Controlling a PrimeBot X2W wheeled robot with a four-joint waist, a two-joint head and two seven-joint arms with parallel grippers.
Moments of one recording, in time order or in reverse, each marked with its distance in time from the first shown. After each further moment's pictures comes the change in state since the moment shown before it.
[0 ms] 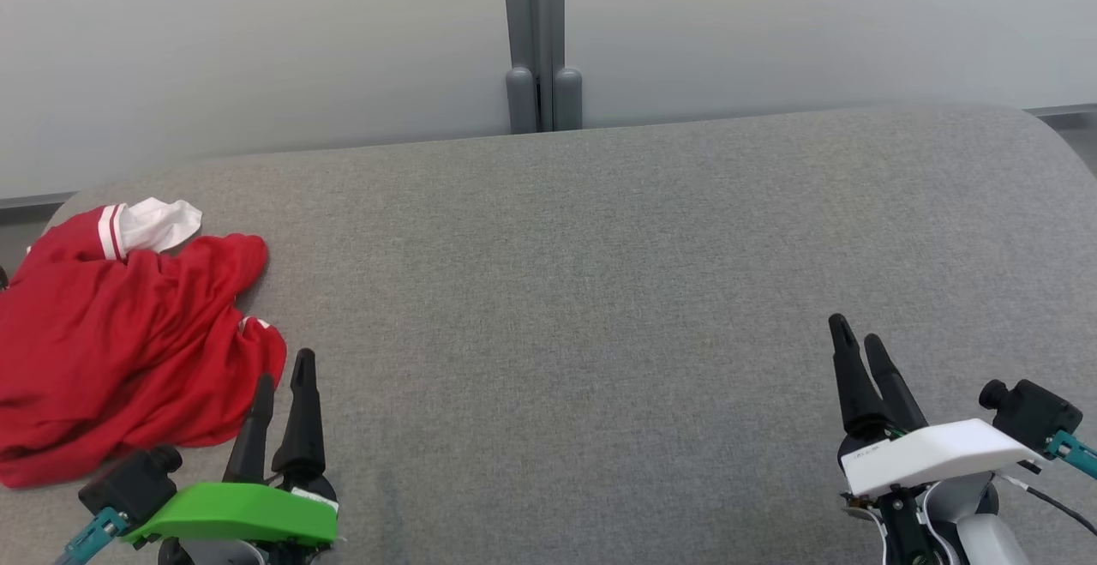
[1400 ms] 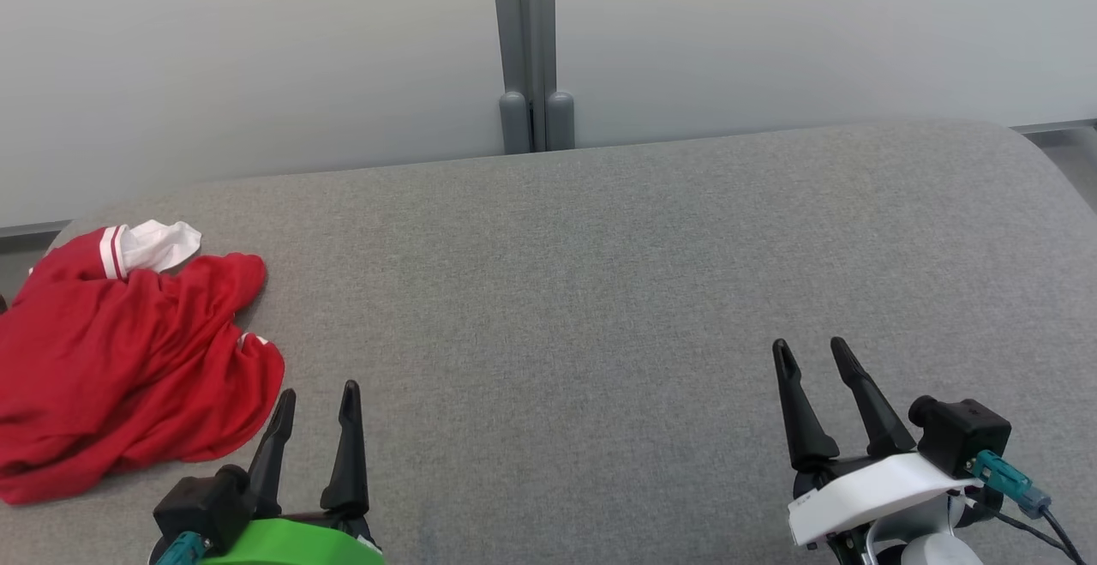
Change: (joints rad) left arm 0.064 0.002 -0.061 -0.017 0.436 0.022 -0.111; right arm 0.040 -0.003 0.093 -0.019 -0.457 0.000 -0.110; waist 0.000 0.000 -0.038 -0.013
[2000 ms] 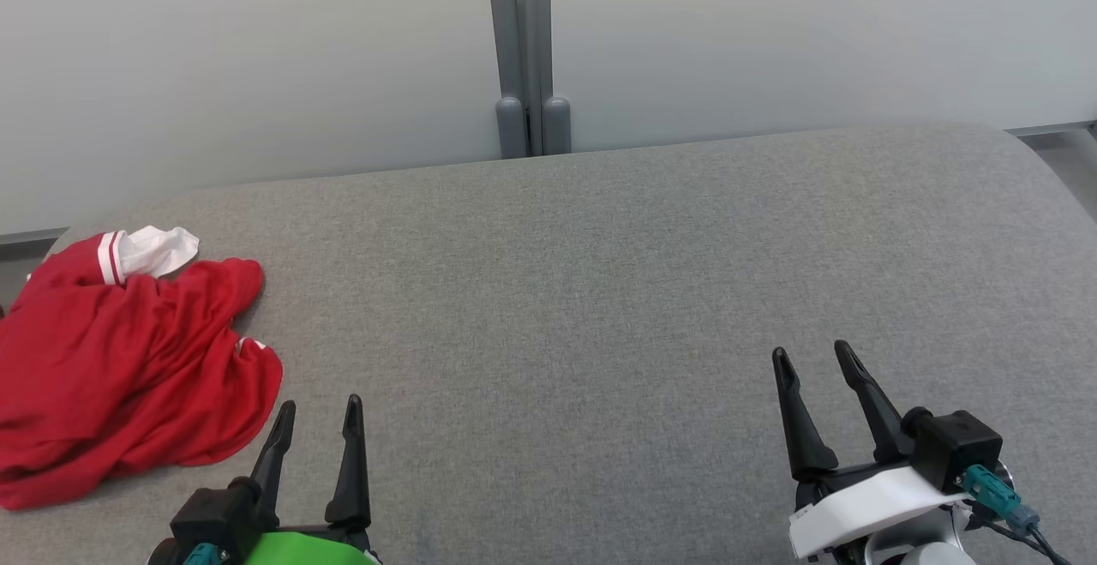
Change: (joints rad) left arm 0.012 0.001 0.001 0.029 0.100 0.008 -0.036; right arm 0.020 -0.002 -0.005 -0.009 -0.129 0.000 -0.036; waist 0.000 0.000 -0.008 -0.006
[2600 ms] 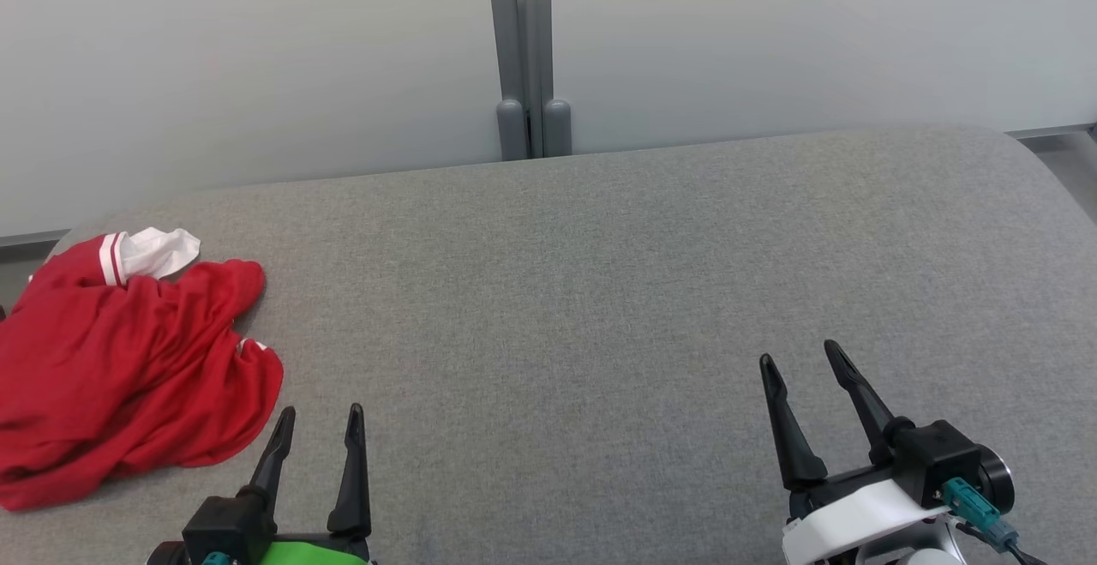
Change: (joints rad) left arm 0.006 0.001 0.006 0.024 0.075 0.003 -0.031; right arm 0.011 -0.001 0.014 -0.015 -0.124 0.000 -0.033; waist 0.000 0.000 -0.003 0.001
